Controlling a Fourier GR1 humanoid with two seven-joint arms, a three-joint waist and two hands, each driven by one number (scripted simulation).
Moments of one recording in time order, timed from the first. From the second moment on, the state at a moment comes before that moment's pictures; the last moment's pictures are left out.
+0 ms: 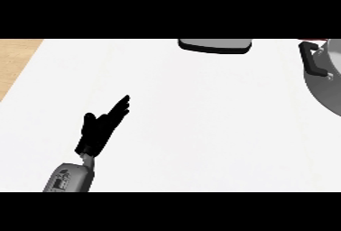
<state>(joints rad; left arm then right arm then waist) -0.17 0.12 -0.13 -1.36 0.01 -0.16 0.17 -0.80 -1.00 0.13 -0.42 0.46 0.13 -0.84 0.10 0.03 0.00</state>
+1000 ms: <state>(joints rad) -0.13 0.14 -0.10 -1.36 0.02 -0.17 0.15 -1.01 -0.75 0.17 -0.15 0.58 0.23 -0.71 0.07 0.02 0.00</state>
